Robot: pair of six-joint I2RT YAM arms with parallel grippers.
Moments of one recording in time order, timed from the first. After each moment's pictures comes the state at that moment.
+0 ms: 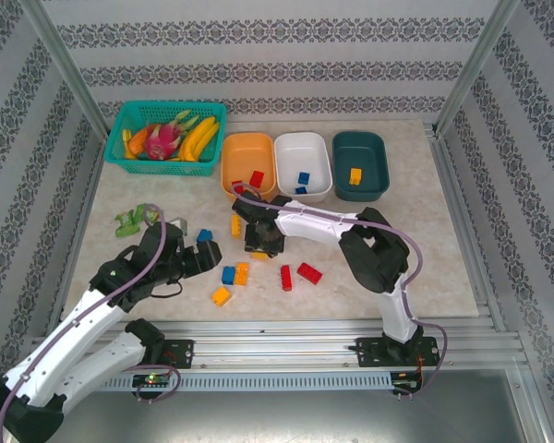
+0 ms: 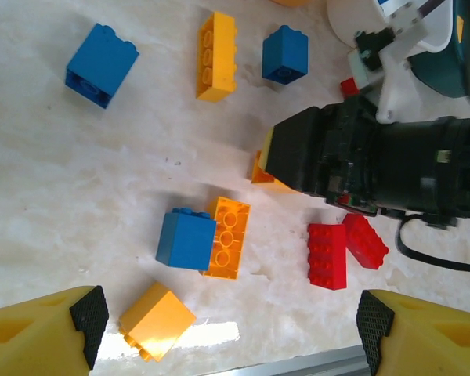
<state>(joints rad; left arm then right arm) -0.53 0.77 0.75 -0.82 0.04 -0.83 0.85 2.04 1.52 -0.79 -0.03 0.96</state>
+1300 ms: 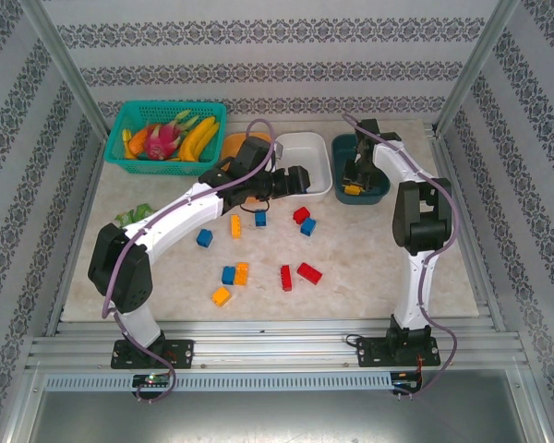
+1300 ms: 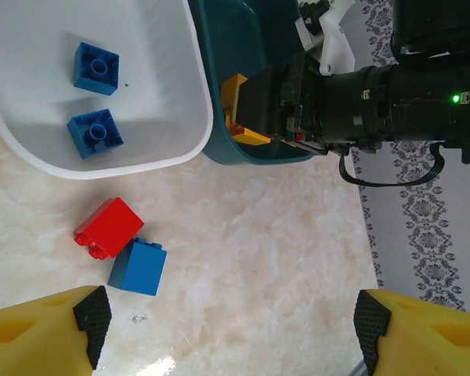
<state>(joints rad) -0.62 1.74 1.49 -0.41 0.24 -0.77 0.09 2.17 1.79 -0.93 -0.09 0.36</state>
